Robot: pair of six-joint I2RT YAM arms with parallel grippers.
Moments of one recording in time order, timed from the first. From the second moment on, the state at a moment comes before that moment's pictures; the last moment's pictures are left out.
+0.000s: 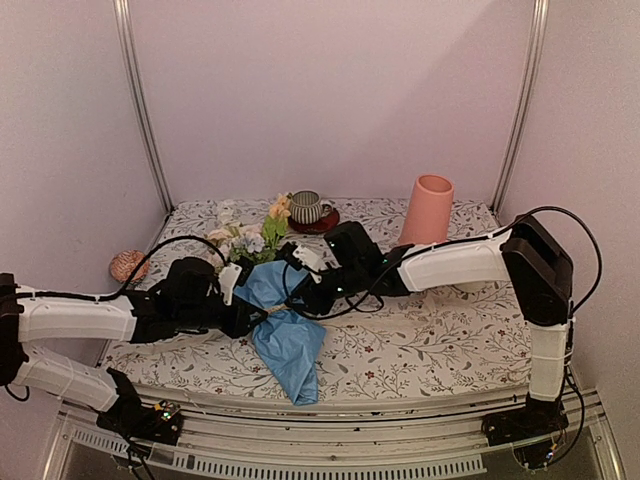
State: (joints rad) left arm -0.76 1.20 0.49 0.09 0.08 -0.28; right arm 0.95 2.03 1.38 0.02 -0.37 0.00
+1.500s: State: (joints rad) left arm -0.88 1.21 0.55 -0.14 -0.52 -0.40; right arm 0.96 1.92 1.14 0.08 -0.03 0.13
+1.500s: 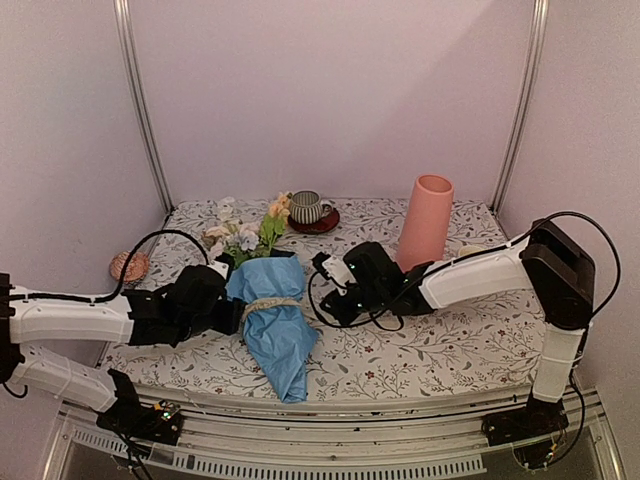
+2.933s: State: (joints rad) left arm -0.77 1.03 0.46 0.07 -0.09 -0.29; right arm 0.96 1.88 1.23 0.31 -0.24 0.00
